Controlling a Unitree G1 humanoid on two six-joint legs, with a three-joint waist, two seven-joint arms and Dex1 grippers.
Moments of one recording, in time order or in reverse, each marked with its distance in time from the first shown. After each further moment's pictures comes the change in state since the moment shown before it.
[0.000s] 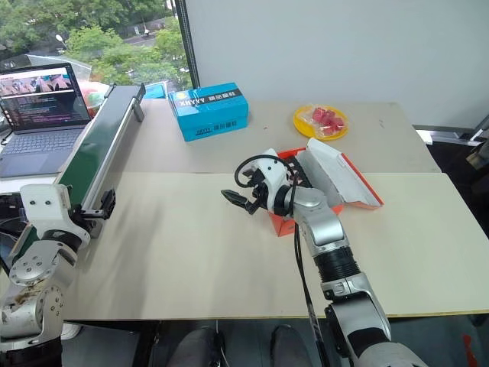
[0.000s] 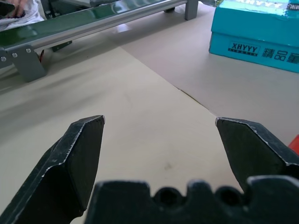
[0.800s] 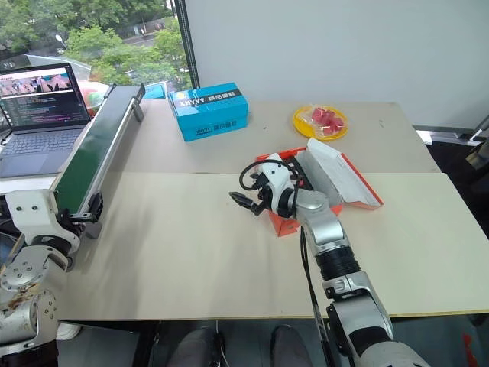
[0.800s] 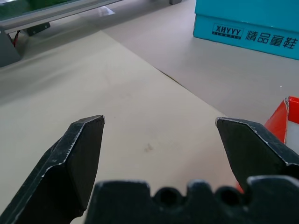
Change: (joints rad) left arm 0.020 -0.007 0.060 0.036 0.000 -0.028 -0.017; right arm -0.011 -0.011 0.005 0.111 -0.038 -0.081 -0.016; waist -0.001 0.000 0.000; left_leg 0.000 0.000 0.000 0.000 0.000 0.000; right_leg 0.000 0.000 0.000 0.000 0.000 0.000
